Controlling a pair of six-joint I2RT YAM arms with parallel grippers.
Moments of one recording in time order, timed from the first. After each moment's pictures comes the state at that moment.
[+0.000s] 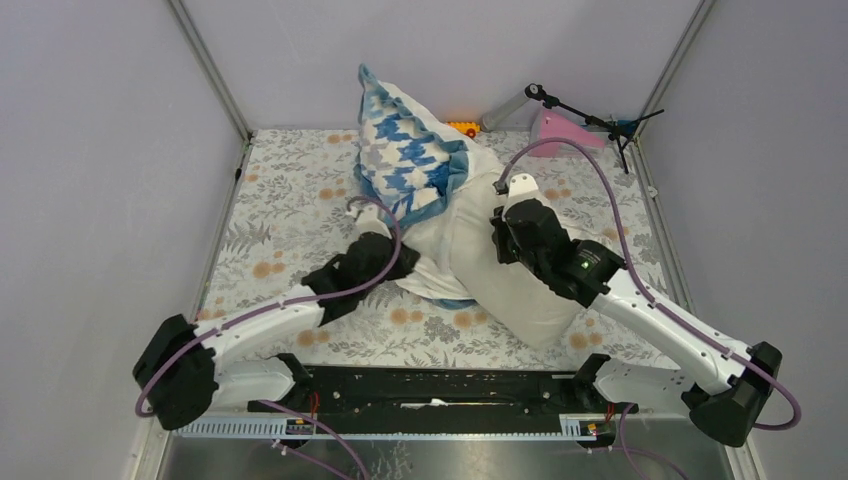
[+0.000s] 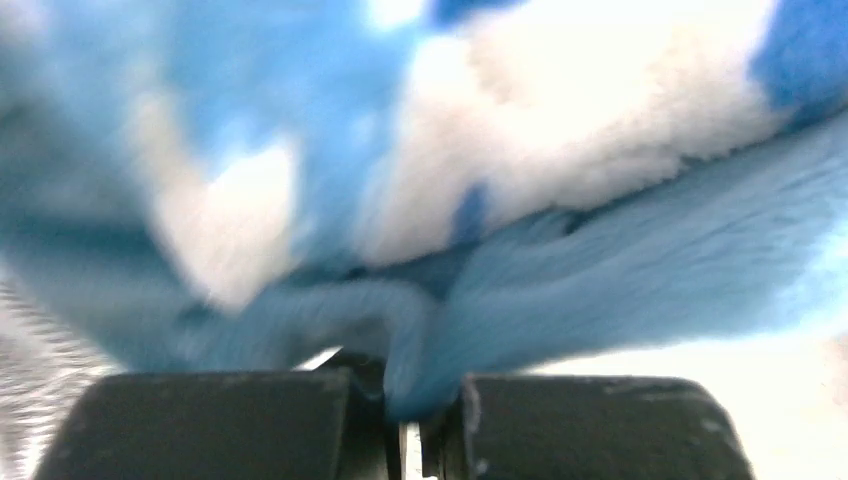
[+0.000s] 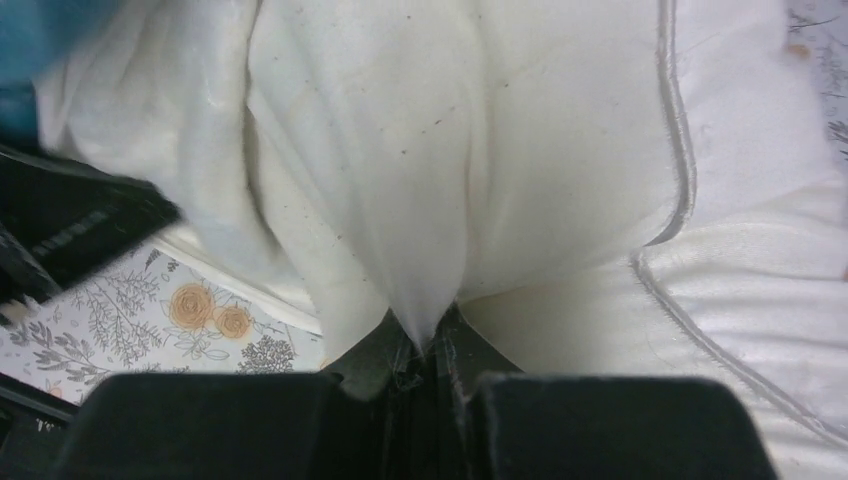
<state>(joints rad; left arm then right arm) -0.85 1.20 0.66 0.06 -0.28 -0.86 0.82 1.11 1.07 -0.58 0.37 0.30</state>
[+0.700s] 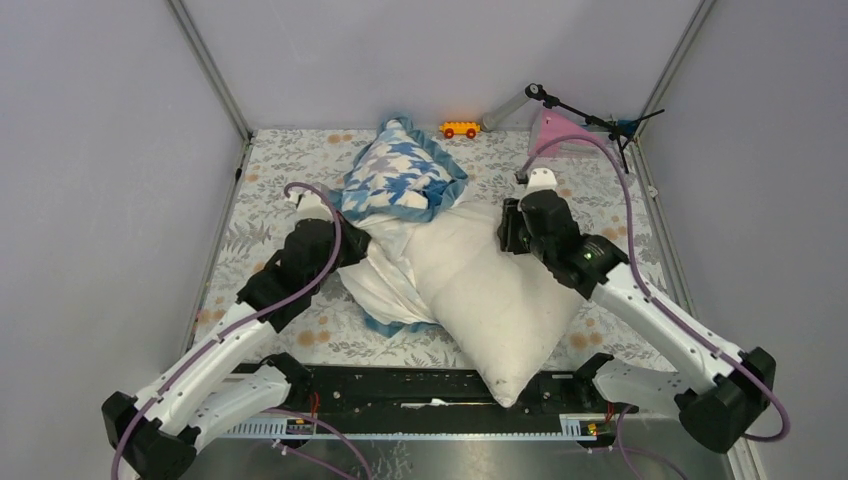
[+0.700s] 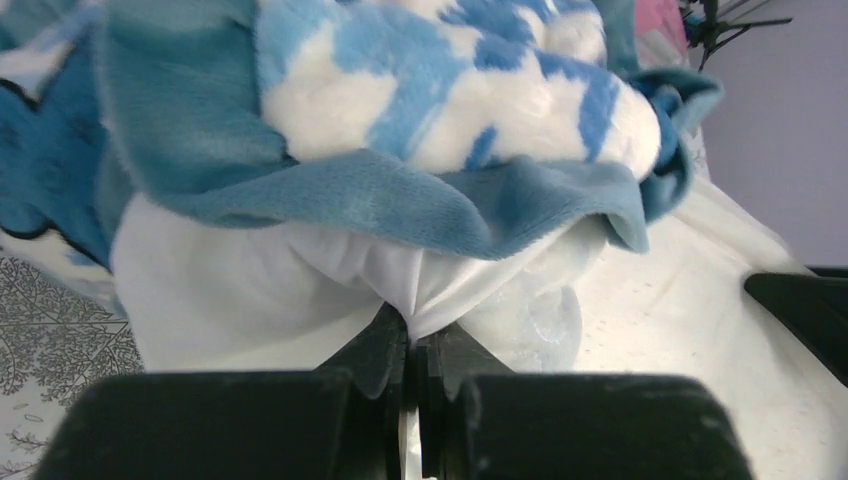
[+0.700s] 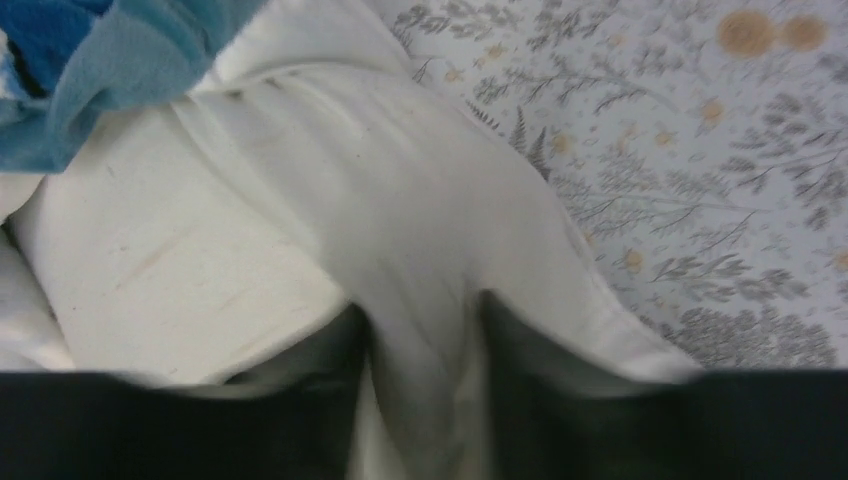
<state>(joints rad) -0.61 0.82 0.78 -0.35 -0.29 -0.72 0.65 1.05 0.98 -0.51 0.30 0.38</state>
